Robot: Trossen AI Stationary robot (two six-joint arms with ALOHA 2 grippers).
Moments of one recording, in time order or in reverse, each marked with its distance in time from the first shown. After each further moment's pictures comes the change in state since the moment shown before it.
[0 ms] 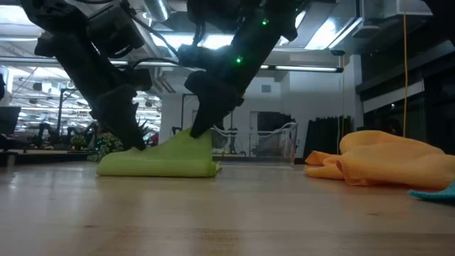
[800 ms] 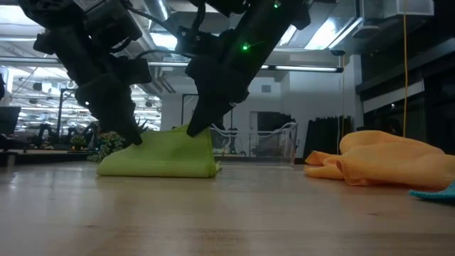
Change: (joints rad) left arm -0.008 -0.048 0.000 0.004 0.108 0.204; right arm 0.083 0.000 0.000 -0.007 -0.004 0.033
